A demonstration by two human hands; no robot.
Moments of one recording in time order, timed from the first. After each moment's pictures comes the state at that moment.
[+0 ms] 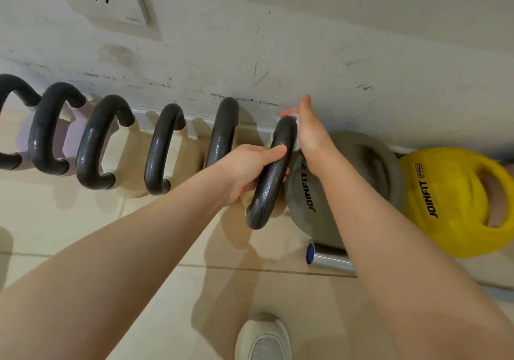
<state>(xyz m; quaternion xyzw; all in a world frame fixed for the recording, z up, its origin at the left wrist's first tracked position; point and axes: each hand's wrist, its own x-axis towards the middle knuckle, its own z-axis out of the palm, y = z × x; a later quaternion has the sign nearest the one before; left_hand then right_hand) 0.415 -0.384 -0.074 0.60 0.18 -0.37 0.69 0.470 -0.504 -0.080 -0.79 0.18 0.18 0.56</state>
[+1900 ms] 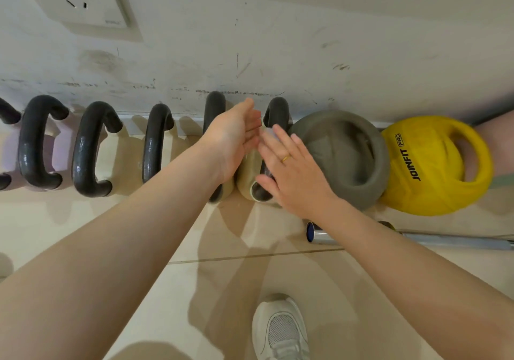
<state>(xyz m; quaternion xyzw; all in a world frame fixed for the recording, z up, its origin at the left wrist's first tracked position) 0.424 -0.374 -0.044 0.55 0.21 -0.29 0.76 0.370 -0.512 -0.095 -0.97 -0.23 0.01 0.02</state>
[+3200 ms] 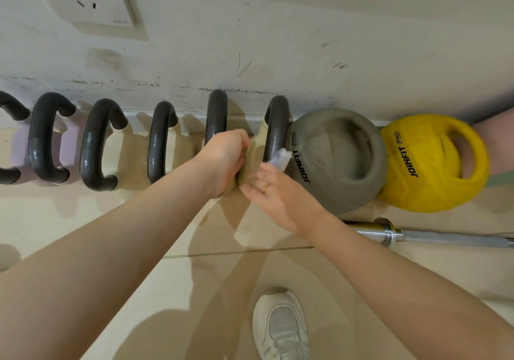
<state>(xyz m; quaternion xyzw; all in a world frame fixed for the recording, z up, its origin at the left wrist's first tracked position) 0.397 -0.366 -0.043 0.55 0.31 -0.32 0.71 0.344 -0.502 -0.120 -0.91 -0.40 -0.11 0.06</state>
